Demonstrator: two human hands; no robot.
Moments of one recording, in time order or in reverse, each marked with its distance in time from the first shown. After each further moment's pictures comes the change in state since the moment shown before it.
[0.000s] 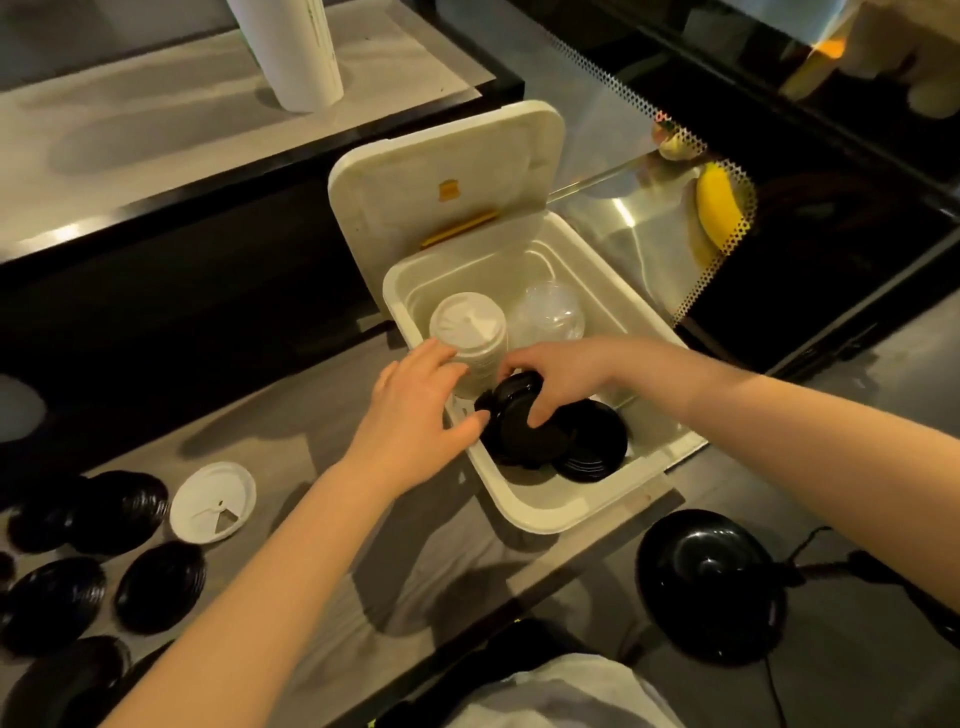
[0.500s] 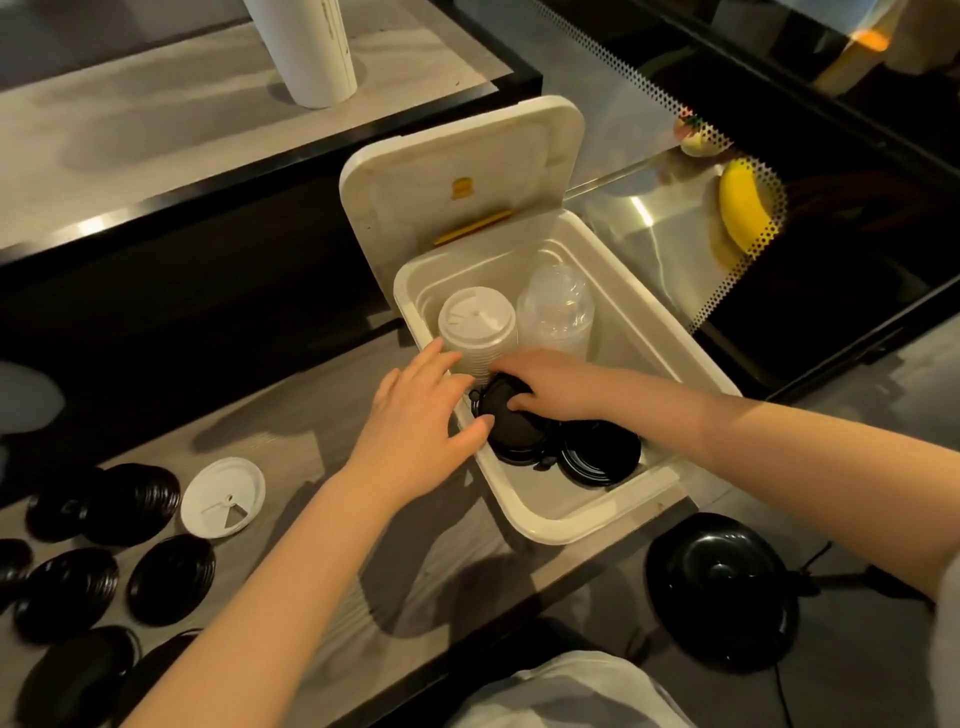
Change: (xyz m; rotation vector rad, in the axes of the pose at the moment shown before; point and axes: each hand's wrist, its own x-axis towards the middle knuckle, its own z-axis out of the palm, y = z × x) left_hand -0.003 -0.002 0.002 0.068 -0.069 -0.063; right_hand 0.038 0.014 0.026 -0.296 0.238 -0.160
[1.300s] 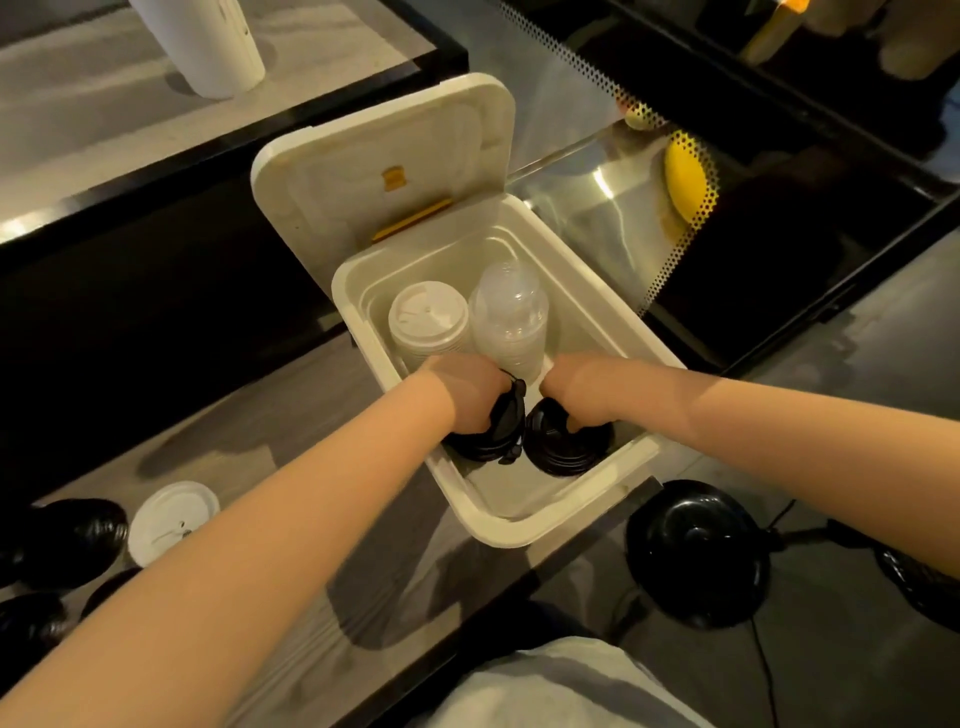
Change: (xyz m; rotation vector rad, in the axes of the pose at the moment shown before) left_hand 0.098 0.050 0.025 0.529 -0.611 0.318; right_hand -0.043 0.035 -0.006 -0.406 -0.350 0.205
